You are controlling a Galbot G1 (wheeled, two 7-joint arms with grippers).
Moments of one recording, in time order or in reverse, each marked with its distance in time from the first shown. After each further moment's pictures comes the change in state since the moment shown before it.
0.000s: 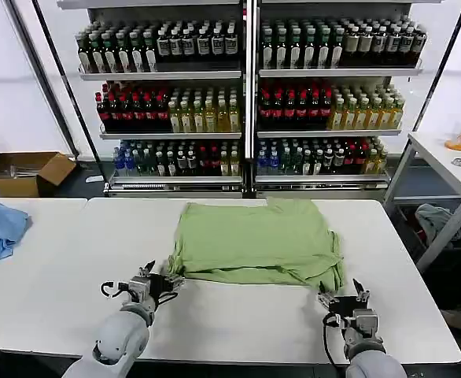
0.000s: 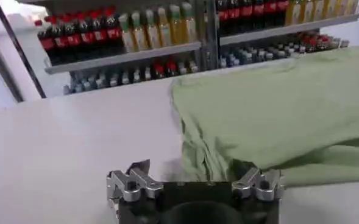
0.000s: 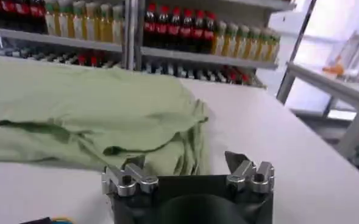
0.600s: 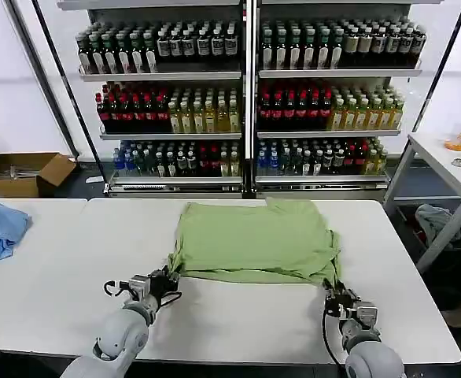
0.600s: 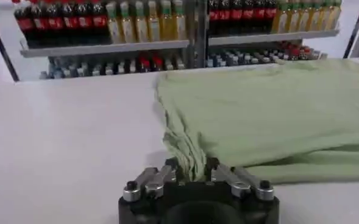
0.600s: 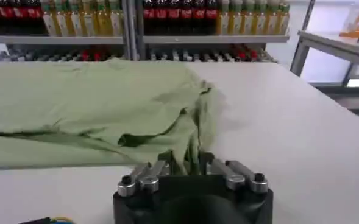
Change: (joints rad) left arm 0.005 0.015 -0.010 0.002 -0.126 0.028 0.057; right arm -0.001 -0.048 0.010 0.003 0.099 -0.018 -0.009
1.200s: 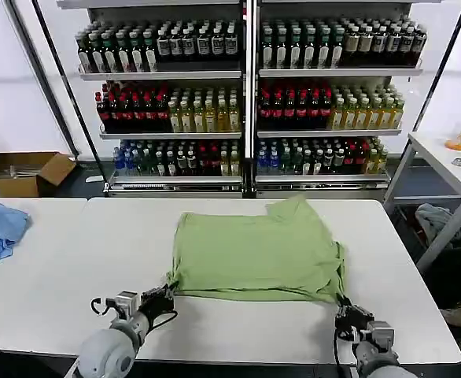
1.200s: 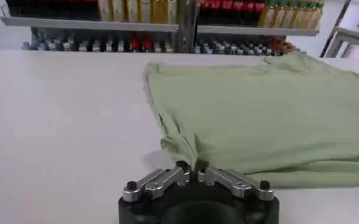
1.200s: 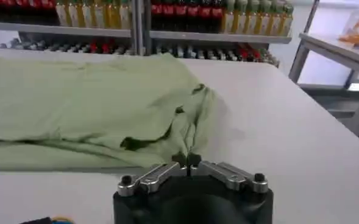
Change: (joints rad) left arm 0.213 0.049 -0.092 -0.234 -0.082 0.033 -0.004; right arm -0.305 -0.027 0.078 0.252 -0.059 0.021 -0.013
